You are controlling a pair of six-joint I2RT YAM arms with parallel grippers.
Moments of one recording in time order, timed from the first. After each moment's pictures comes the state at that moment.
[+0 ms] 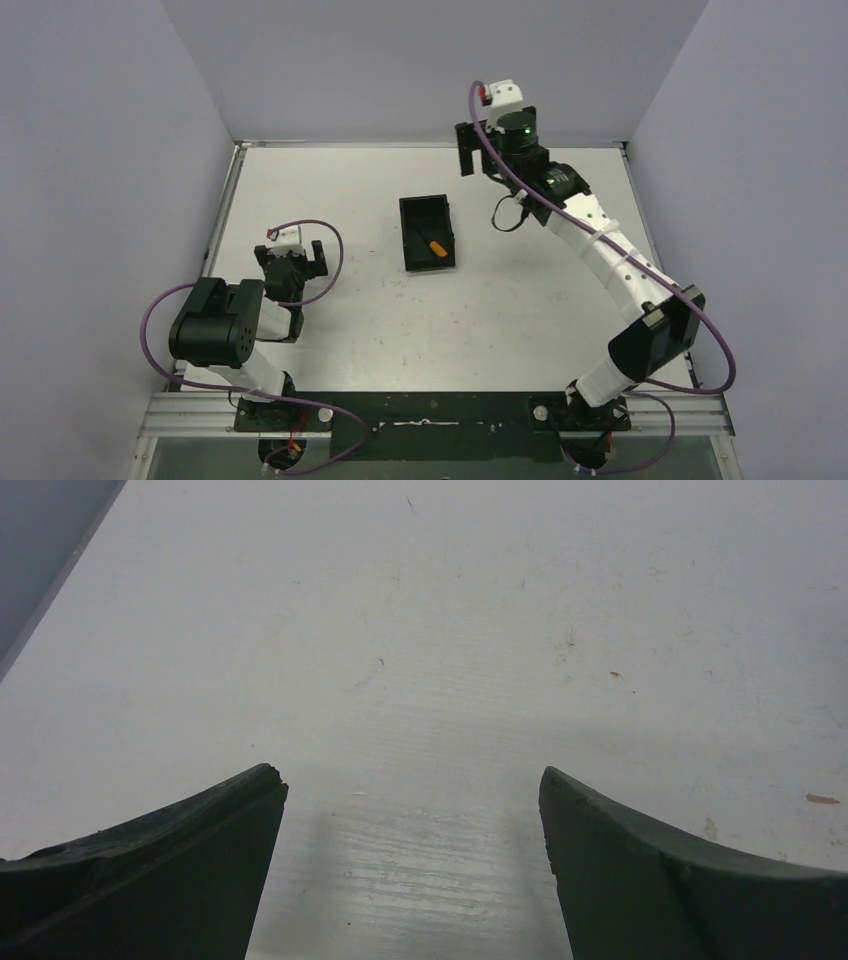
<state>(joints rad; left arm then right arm) -0.07 1.61 0.23 1.16 -0.20 -0.04 0.58 1.61 1.64 -0.42 0.29 0.01</state>
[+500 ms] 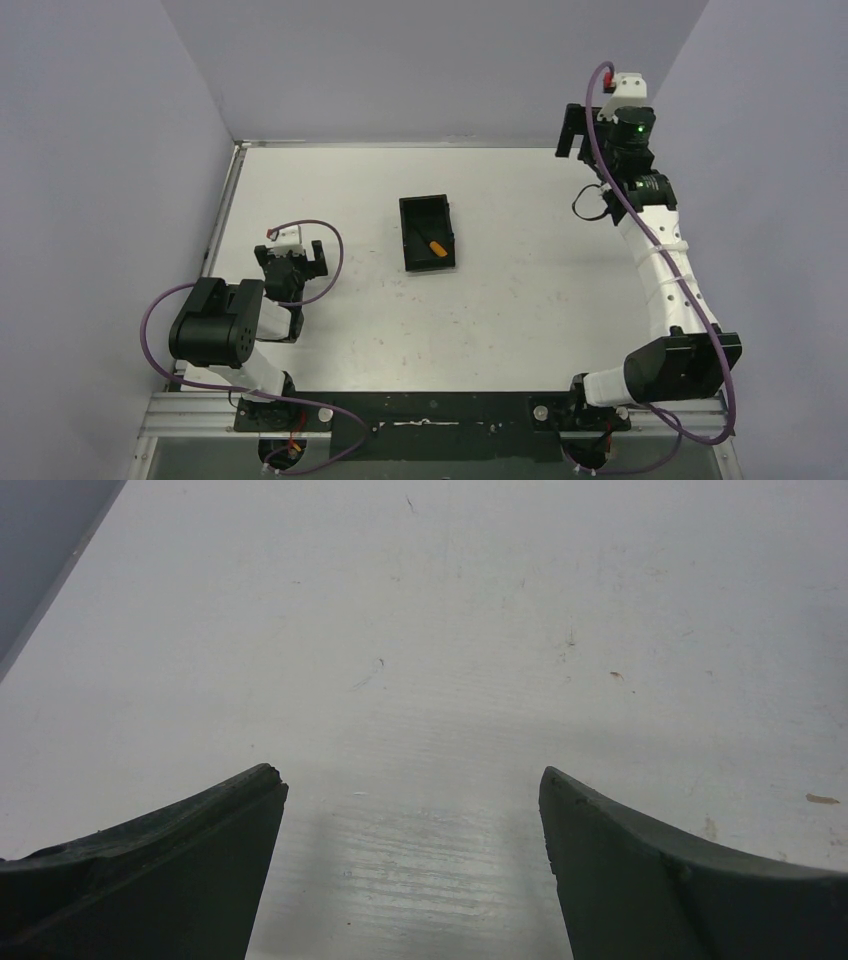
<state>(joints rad) -0.07 1.61 0.23 1.16 -0.20 -0.04 0.10 1.42 1.50 -0.36 0.13 0.02</state>
